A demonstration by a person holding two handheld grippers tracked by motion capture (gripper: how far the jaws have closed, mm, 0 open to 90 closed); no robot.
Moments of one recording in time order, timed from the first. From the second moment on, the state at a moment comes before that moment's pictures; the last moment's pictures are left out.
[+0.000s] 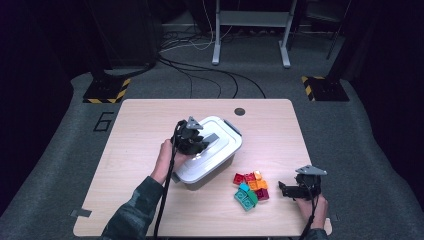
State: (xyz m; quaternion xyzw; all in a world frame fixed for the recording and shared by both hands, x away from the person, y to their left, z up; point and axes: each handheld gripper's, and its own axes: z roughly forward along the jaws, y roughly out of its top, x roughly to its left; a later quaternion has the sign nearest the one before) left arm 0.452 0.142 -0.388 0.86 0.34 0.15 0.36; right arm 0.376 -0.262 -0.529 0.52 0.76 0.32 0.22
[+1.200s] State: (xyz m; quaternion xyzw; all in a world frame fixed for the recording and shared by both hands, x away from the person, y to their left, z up) left arm 0.452 0.127 -0.387 0.85 0.34 0.17 0.36; right arm 0.376 -0.263 -0.529 0.52 0.76 0.32 0.22
